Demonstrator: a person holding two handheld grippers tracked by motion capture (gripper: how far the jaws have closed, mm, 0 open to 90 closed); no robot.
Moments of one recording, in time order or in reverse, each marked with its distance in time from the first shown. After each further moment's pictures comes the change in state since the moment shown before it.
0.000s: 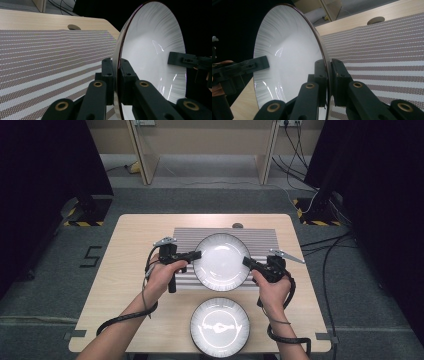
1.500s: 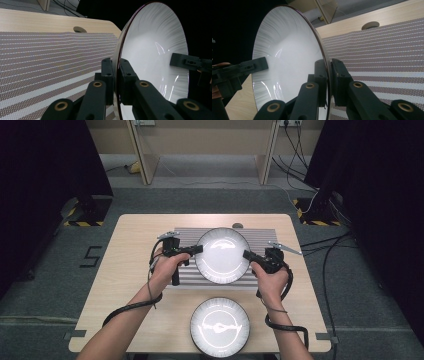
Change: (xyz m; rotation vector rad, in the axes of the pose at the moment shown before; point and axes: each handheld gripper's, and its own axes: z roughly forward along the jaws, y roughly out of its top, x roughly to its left) left arm 0.017 0.011 0.022 0.004 0.018 -0.035; right arm -0.010 0.015 0.021 0.003 -0.033 -0.005
